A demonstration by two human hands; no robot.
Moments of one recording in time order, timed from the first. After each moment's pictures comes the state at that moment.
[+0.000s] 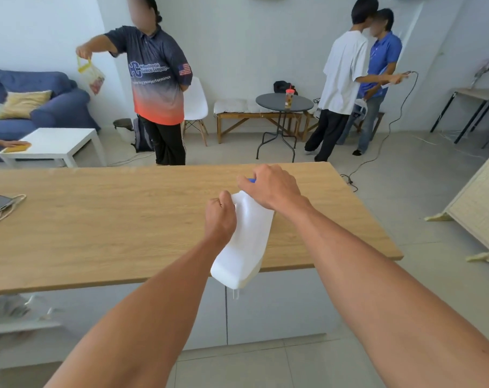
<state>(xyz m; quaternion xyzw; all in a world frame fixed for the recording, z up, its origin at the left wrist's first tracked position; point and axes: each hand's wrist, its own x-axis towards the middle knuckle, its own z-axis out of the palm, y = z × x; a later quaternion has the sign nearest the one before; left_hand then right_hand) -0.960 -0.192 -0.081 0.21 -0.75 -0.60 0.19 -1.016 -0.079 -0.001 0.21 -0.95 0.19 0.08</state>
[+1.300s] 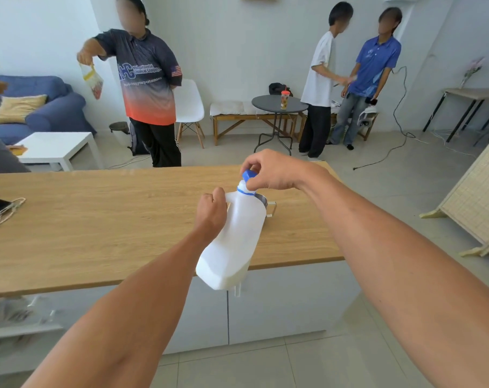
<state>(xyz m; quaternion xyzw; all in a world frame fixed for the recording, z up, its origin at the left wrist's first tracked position) -0.949 -0.218 -0.072 0.19 -0.77 -0.59 0.17 -1.012 -0.063 0.053 0.30 -0.91 0.24 -0.13</state>
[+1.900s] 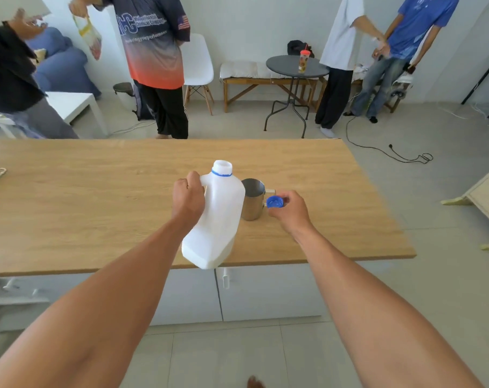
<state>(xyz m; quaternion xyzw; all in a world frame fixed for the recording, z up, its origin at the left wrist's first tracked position) -1.010 -0.232 -0.106 0.29 -0.74 -0.57 0.20 -1.098 -0.014 -0.158 0.02 -0.84 0.54 -0.09</state>
